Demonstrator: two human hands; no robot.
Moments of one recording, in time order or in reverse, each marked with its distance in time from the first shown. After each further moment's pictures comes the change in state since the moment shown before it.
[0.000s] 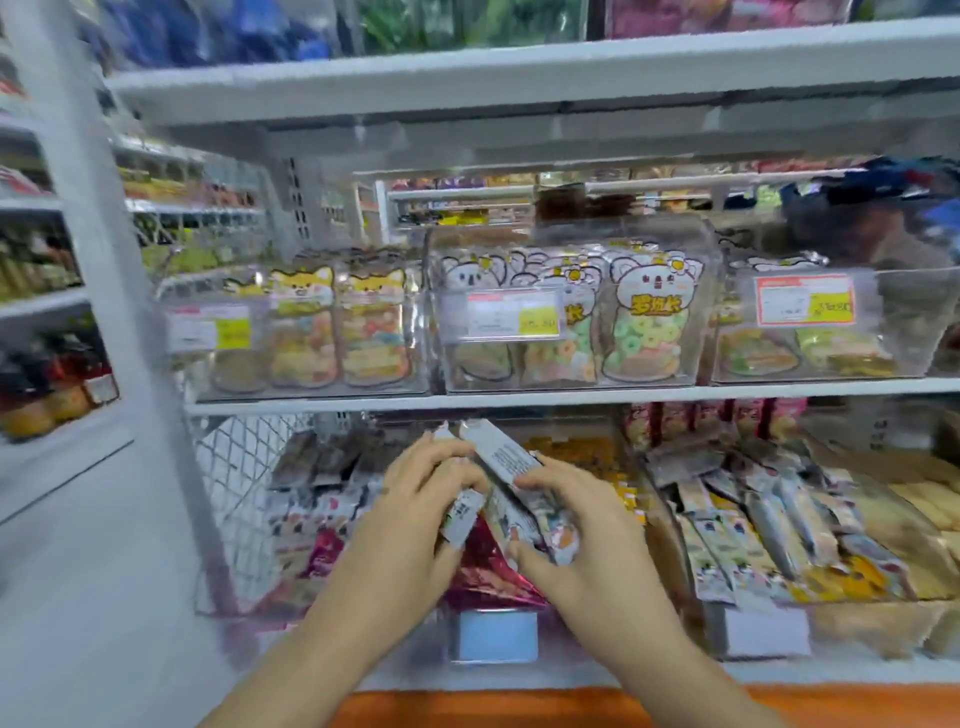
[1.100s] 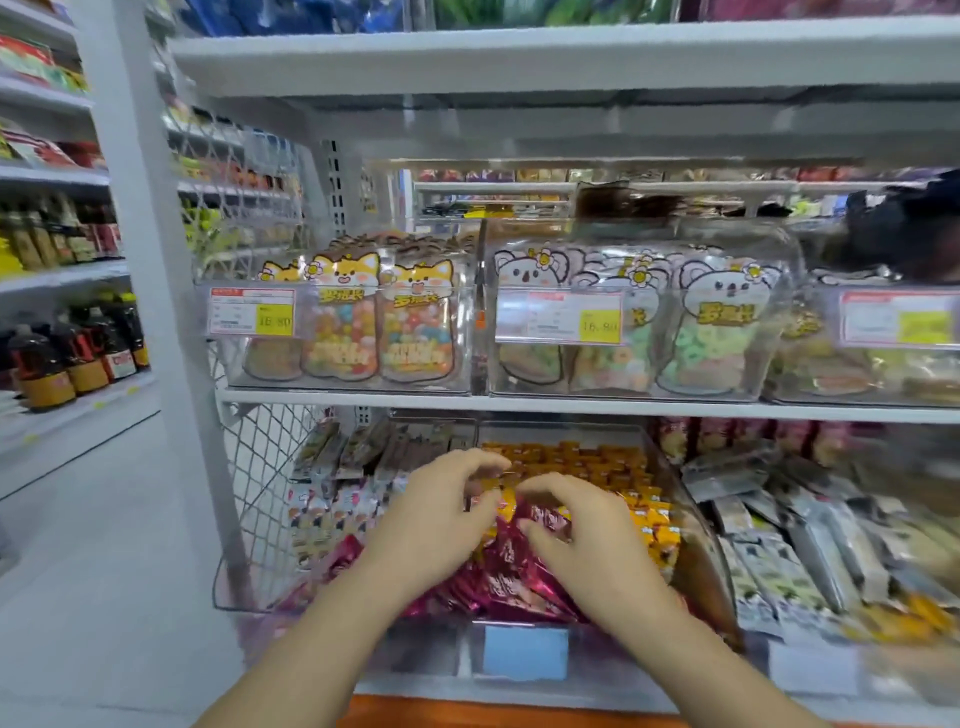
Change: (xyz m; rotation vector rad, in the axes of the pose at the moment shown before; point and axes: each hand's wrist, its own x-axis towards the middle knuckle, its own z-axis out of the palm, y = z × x) left_hand 0.028 -0.039 0.012 -0.220 -0.116 -0.332; right_hand 0.039 0.013 0.039 -0.130 -0.140 0.090
